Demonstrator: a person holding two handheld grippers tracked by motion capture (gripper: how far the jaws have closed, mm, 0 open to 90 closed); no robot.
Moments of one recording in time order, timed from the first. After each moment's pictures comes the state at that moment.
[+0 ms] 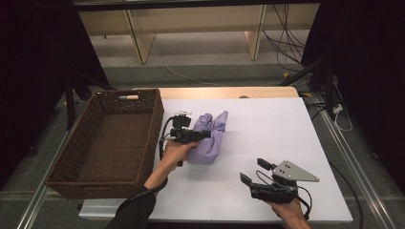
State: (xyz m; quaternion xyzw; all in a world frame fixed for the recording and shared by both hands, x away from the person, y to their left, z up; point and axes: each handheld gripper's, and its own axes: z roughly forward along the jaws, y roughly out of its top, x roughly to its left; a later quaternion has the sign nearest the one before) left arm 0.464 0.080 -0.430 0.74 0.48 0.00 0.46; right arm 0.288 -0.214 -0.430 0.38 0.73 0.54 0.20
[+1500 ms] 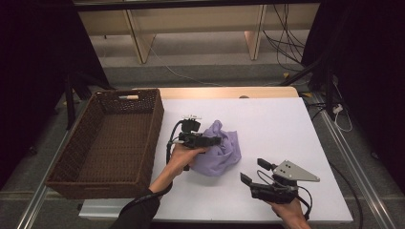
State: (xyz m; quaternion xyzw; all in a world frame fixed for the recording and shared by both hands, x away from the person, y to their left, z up) left arm 0.453 0.058 -0.432 0.76 0.45 -0.02 0.48; right arm 0.289 -0.215 -0.430 0.38 0.72 0.54 0.19
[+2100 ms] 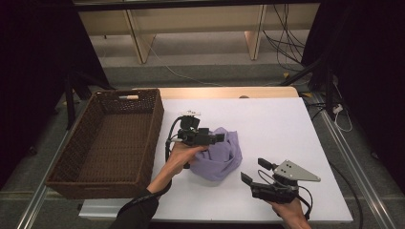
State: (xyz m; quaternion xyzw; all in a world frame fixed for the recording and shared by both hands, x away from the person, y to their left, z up) left arm 0.445 0.059 -0.408 0.75 0.43 -0.02 0.50; right arm 0.290 -0.217 -0.430 0.38 0.72 0.54 0.20
